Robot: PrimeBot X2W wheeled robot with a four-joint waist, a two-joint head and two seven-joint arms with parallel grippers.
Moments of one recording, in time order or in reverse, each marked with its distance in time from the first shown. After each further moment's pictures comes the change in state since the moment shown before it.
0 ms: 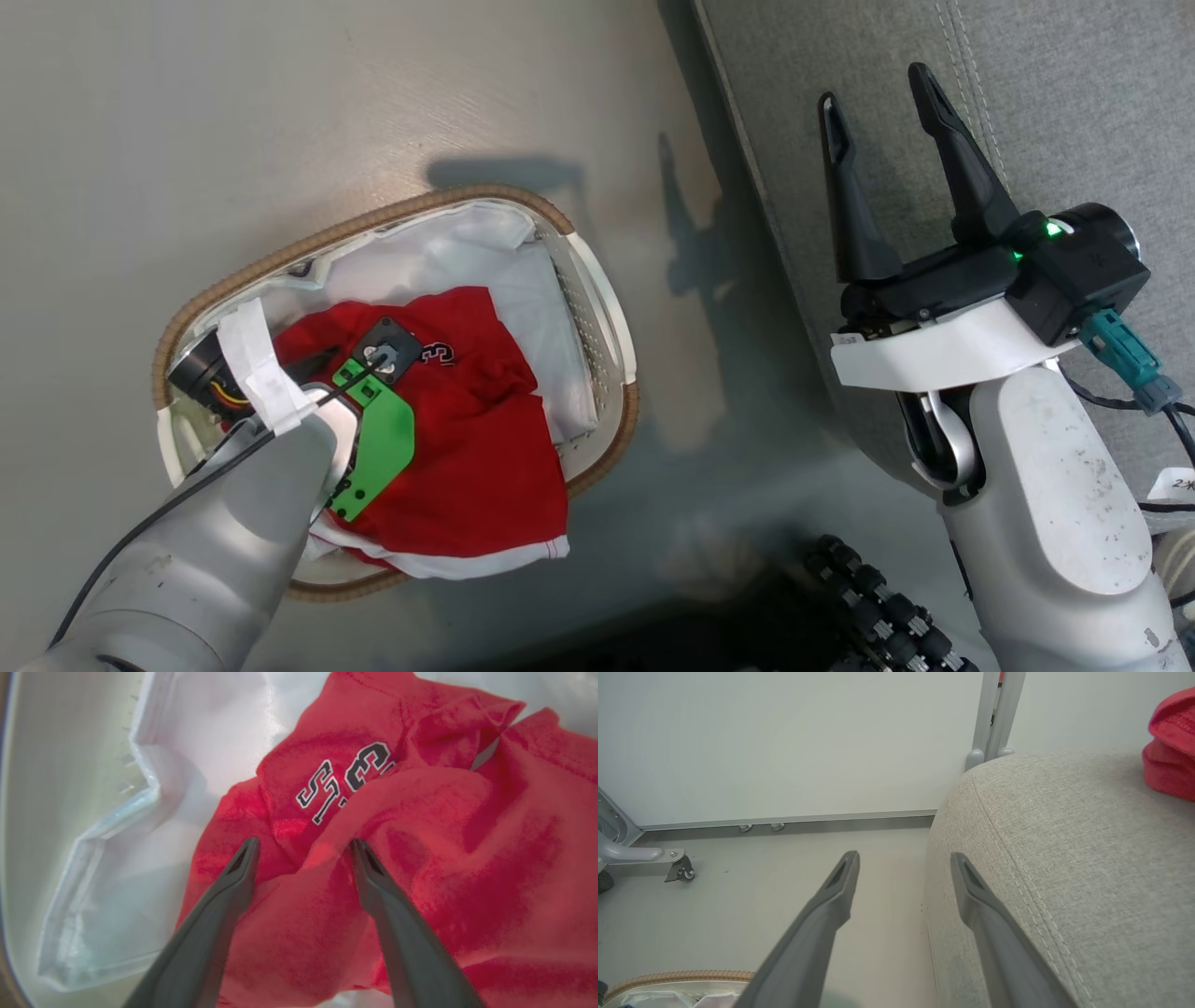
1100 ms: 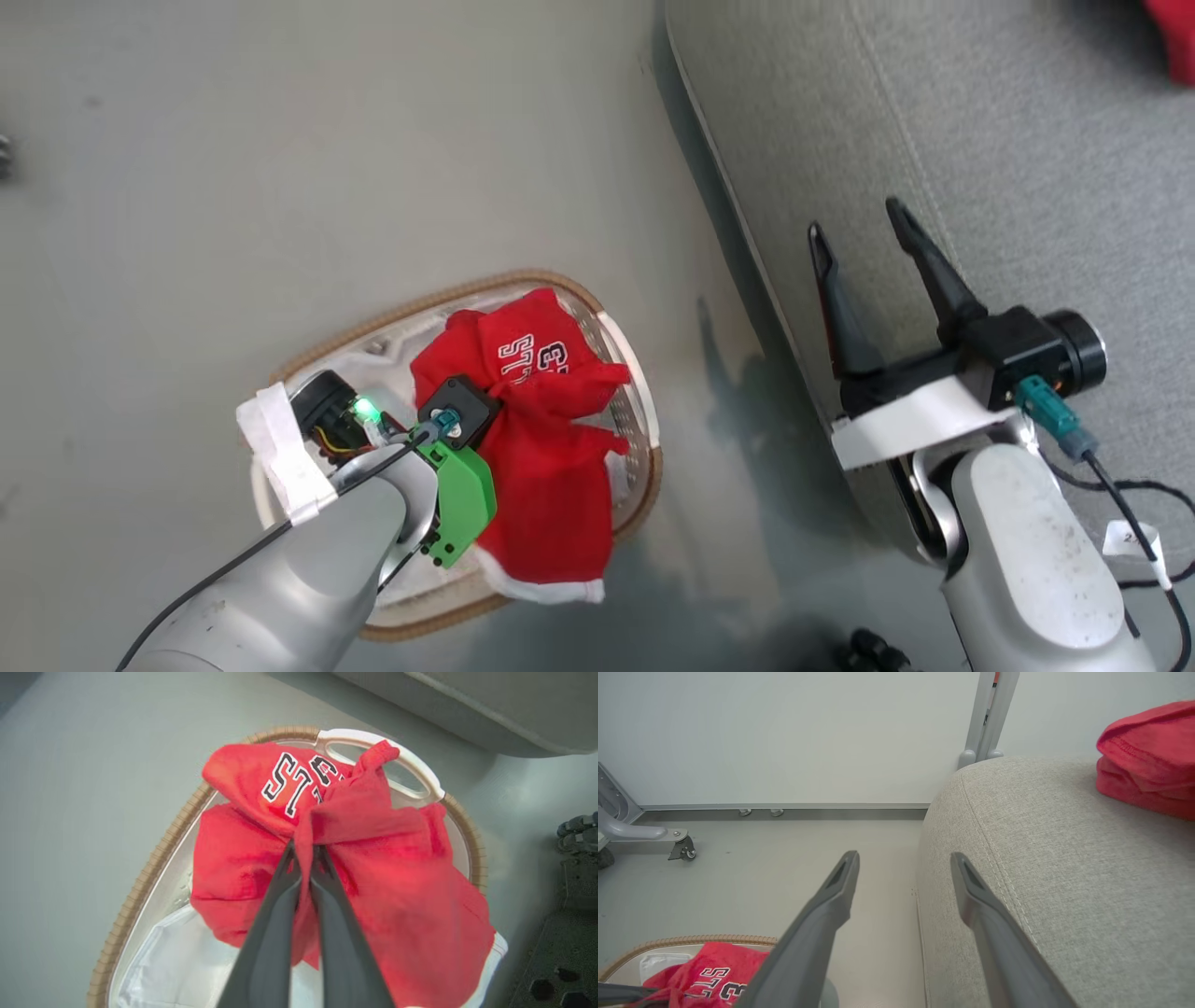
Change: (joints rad) left arm 0.080 -0.008 -0.205 -0.174 -0.274 0.000 -0.283; right arm 0.112 0.002 -0.025 0.141 -0.090 0.000 0.000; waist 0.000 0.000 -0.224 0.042
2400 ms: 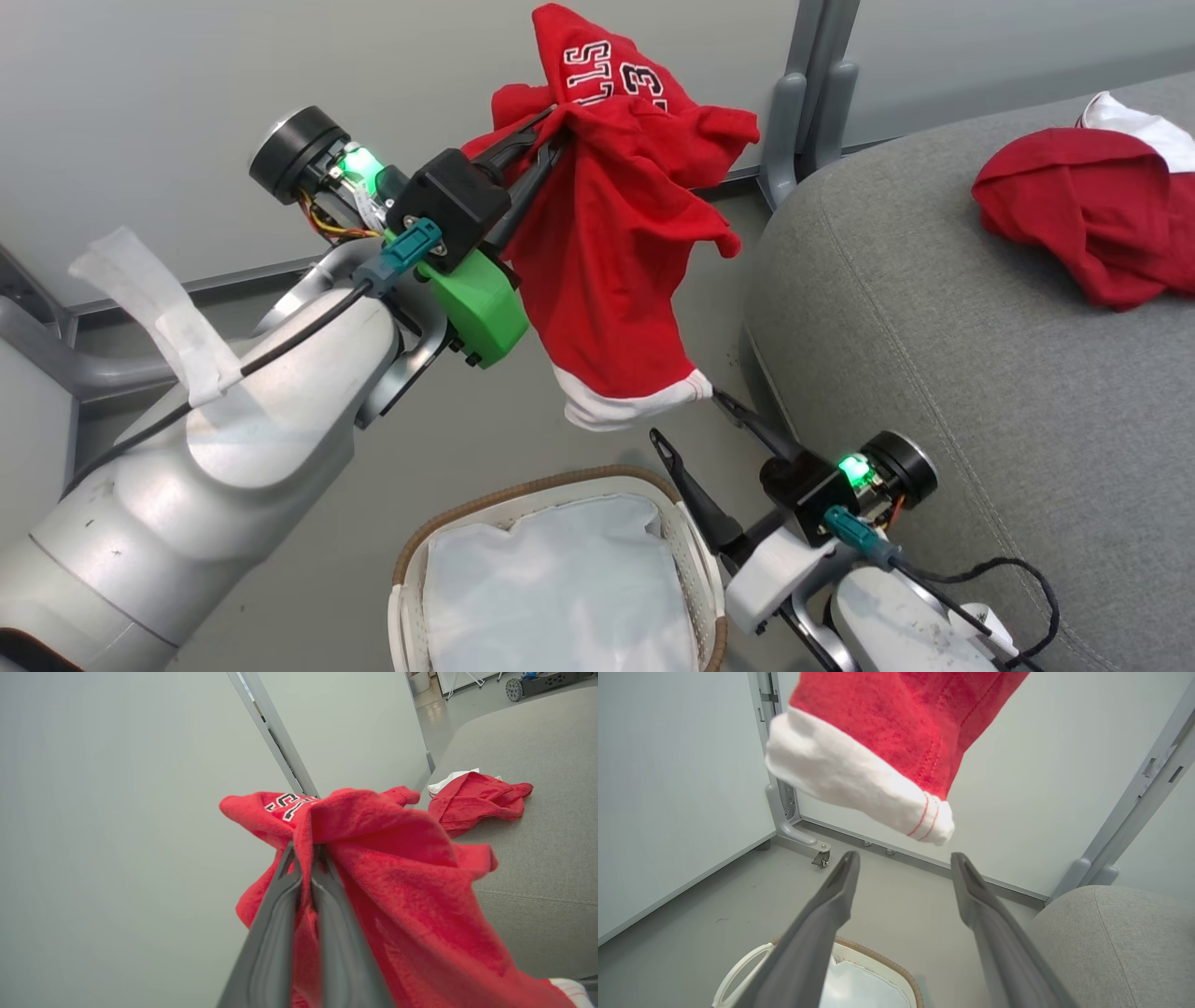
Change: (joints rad) left arm -0.188 0.184 0.211 -0.652 0.068 0.091 0.078; right arm 0.093 0.000 0.317 0.183 -0.044 0.000 -0.001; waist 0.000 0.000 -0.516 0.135
